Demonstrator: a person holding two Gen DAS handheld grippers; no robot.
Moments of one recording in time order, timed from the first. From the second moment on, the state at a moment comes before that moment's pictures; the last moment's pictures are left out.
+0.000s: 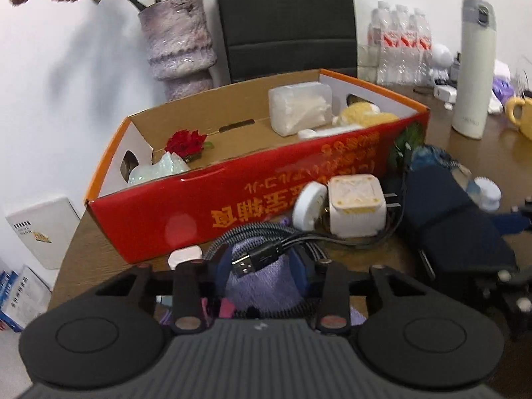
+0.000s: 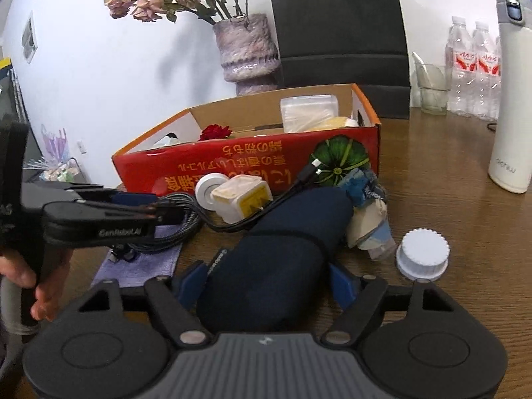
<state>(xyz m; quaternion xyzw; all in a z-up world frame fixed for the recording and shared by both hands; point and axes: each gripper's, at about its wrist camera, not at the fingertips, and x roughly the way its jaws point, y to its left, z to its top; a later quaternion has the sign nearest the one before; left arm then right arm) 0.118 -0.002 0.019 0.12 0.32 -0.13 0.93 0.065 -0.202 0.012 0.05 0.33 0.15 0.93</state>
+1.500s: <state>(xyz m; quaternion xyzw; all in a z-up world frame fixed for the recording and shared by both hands) -0.034 -0.009 0.021 0.03 0.36 -0.19 0.91 -0.004 -0.229 0.026 -0.02 0.32 0.16 0.93</state>
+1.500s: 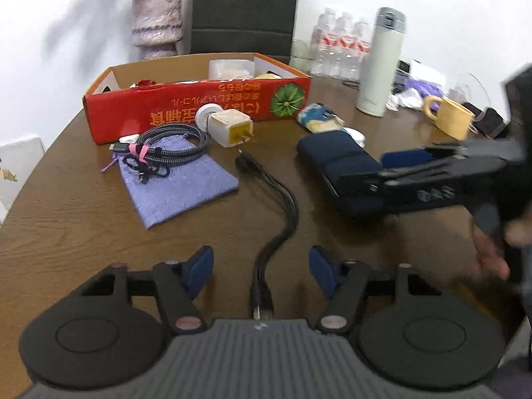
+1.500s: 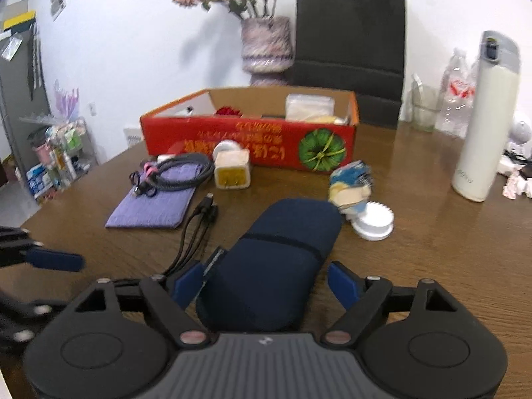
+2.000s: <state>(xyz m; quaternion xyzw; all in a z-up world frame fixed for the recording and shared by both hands) 0.011 -0.070 0.011 0.07 0.34 -0.20 0.92 0.016 -0.236 0.013 0.06 0.34 0.14 0.93</state>
